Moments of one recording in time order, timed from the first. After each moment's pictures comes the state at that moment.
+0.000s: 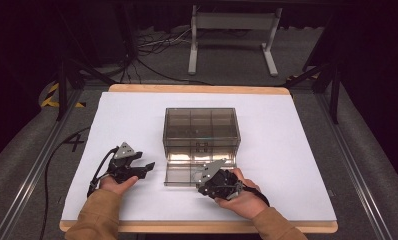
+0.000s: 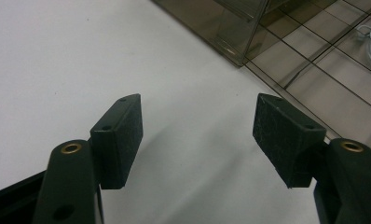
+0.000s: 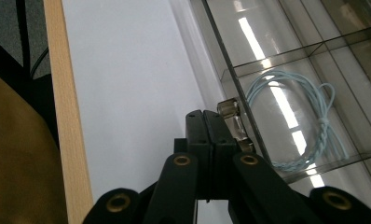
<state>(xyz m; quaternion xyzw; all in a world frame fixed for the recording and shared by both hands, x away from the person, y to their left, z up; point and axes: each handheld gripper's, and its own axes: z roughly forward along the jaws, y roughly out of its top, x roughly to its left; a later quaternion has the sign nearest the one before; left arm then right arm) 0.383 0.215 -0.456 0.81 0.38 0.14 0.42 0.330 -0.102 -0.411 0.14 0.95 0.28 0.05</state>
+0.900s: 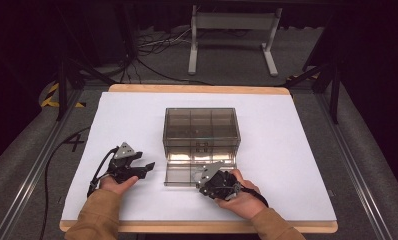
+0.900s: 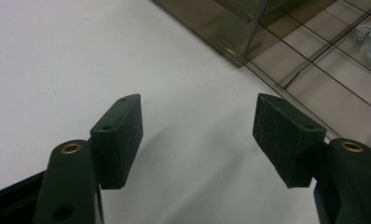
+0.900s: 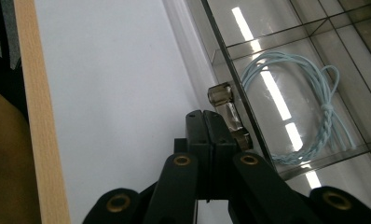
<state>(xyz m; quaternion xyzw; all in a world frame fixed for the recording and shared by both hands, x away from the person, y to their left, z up) 0.383 0.215 -0.456 0.81 0.38 0.14 0.42 0.334 -0.102 -0.424 0.14 0.95 0.26 0.07</state>
